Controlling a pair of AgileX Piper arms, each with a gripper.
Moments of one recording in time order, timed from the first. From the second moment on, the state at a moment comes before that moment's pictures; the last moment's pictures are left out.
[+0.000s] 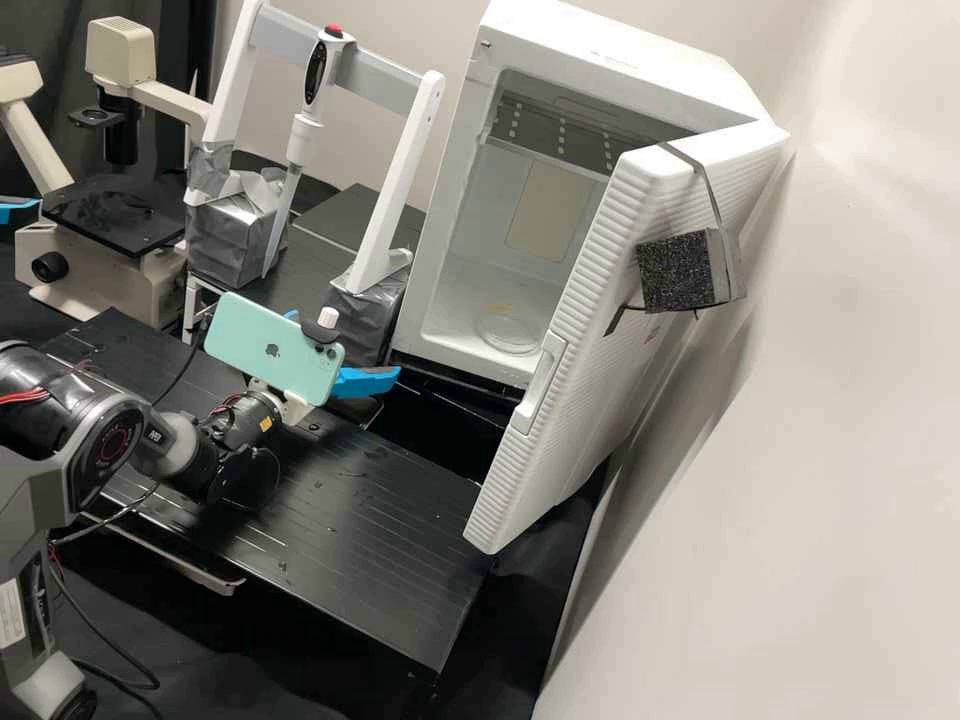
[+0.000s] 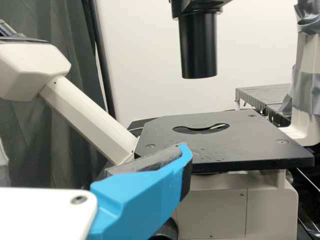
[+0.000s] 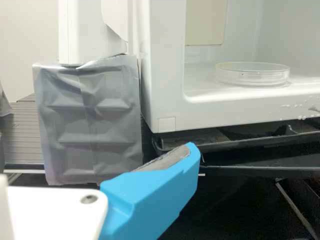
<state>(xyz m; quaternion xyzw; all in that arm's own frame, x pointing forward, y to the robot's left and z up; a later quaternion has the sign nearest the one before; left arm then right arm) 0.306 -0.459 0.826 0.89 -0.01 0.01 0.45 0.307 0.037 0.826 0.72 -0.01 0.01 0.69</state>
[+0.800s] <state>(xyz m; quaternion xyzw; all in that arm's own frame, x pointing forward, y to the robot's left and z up) 0.306 -0.459 0.826 0.89 -0.01 0.01 0.45 0.245 -0.022 0.874 0.74 -0.05 0.06 0.66</state>
